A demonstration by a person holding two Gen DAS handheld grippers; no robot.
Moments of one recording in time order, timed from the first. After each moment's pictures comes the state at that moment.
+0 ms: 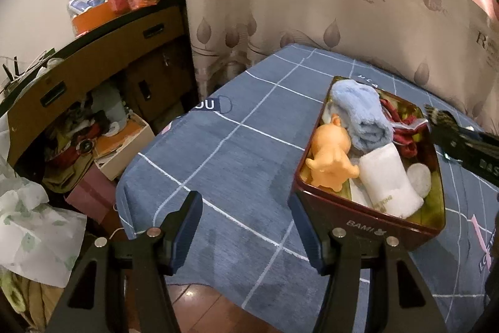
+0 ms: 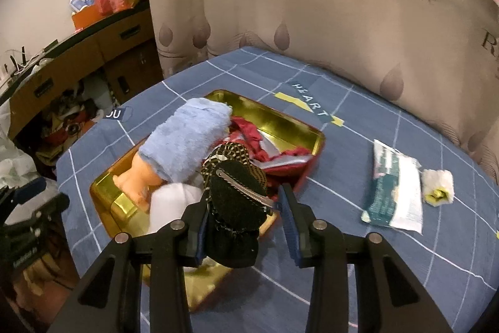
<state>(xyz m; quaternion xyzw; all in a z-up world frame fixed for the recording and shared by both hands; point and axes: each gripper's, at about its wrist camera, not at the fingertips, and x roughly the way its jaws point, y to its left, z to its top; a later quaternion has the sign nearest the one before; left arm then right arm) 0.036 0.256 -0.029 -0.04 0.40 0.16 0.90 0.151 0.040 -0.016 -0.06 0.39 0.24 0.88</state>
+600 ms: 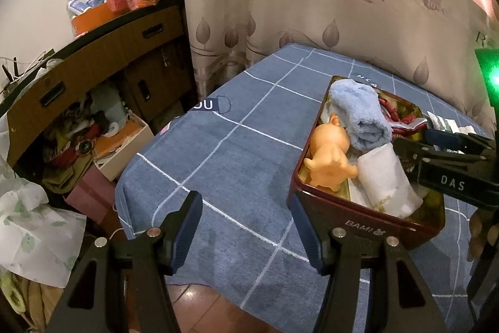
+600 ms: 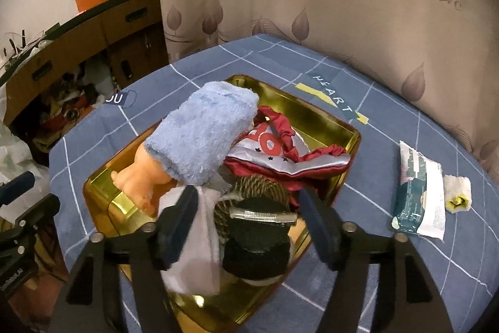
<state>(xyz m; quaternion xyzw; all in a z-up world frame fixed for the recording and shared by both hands) 0.036 0.254 -0.029 -0.04 0.40 0.16 0.90 0.156 0.074 -0.035 -0.09 0.41 0.25 0.88</state>
